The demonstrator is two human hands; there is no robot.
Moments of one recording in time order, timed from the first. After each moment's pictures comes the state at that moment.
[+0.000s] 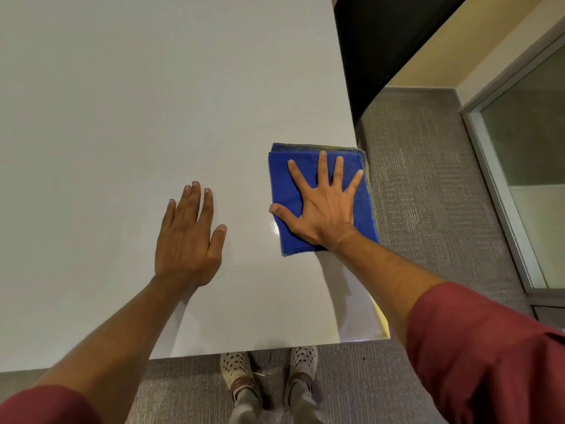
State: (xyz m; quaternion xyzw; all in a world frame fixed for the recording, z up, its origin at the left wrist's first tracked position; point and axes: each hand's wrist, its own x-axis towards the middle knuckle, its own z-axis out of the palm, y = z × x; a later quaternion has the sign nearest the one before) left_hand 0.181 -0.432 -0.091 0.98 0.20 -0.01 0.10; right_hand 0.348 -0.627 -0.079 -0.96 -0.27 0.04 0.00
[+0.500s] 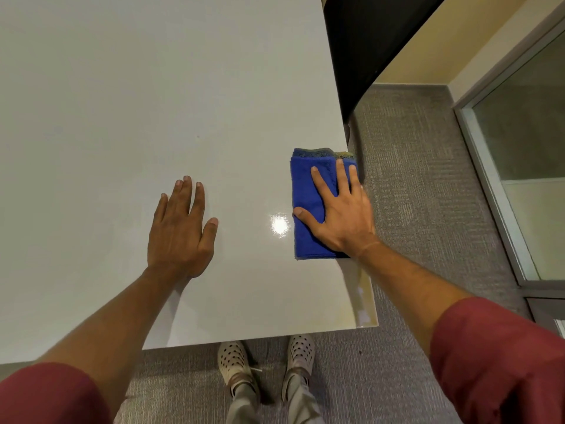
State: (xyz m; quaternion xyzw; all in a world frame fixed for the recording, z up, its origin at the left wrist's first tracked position) left_hand 0.181 -0.435 -0.089 0.98 0.20 0.00 0.10; right_hand 0.345 -0.690 -0.079 -0.96 -0.26 0.05 0.06
